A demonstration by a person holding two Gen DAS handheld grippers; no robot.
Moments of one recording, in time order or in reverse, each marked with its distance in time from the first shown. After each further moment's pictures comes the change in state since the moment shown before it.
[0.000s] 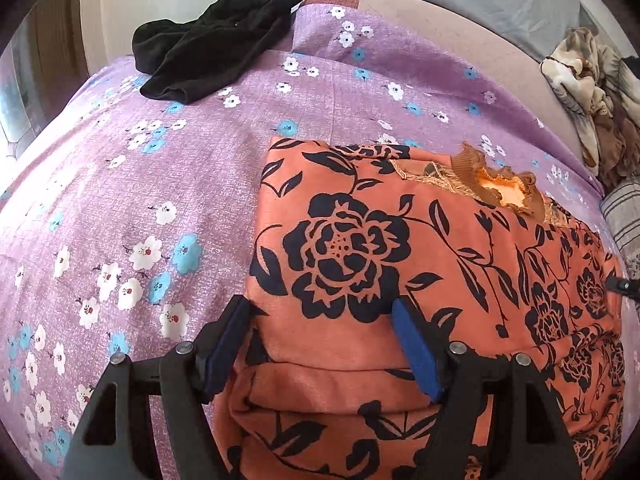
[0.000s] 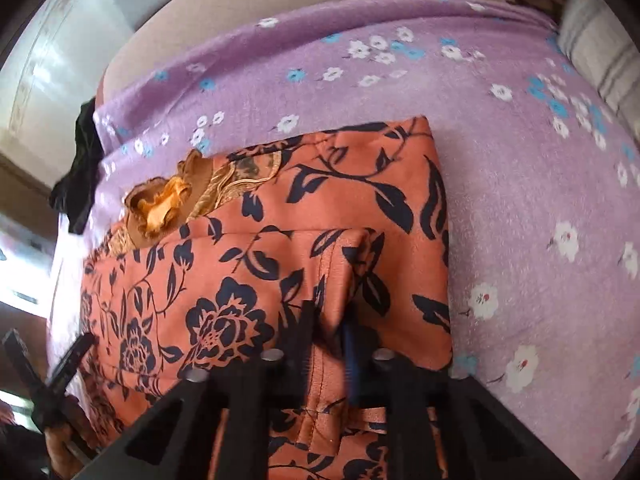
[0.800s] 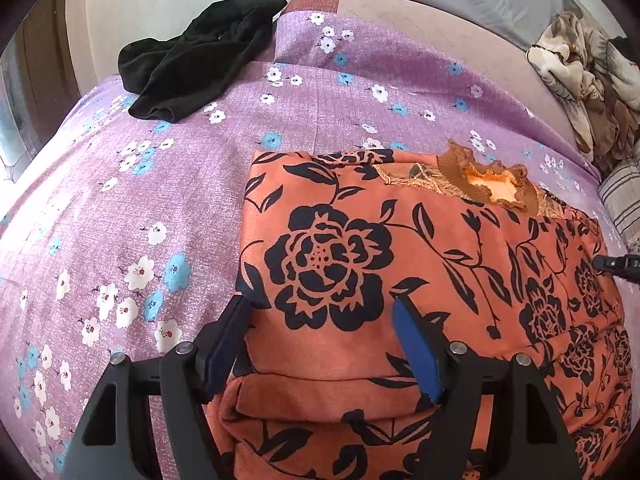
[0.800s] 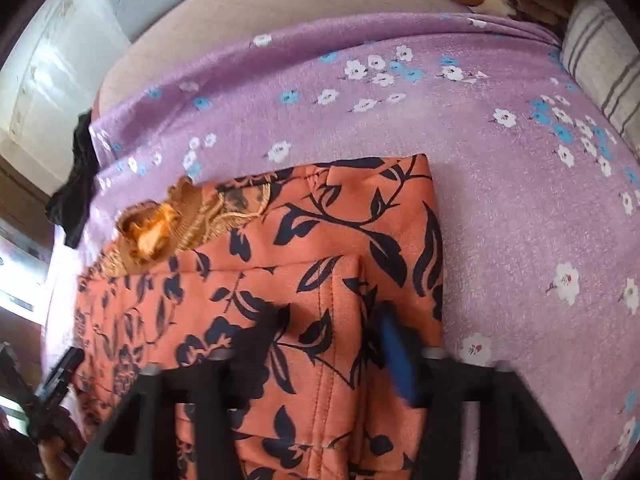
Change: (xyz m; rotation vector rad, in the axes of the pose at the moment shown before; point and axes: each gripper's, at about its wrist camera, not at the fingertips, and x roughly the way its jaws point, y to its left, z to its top) left arm 0.000 -0.015 0.004 0.071 -0.016 0.031; right arm 0.017 -0.008 0.020 -0.002 -0.037 -0.029
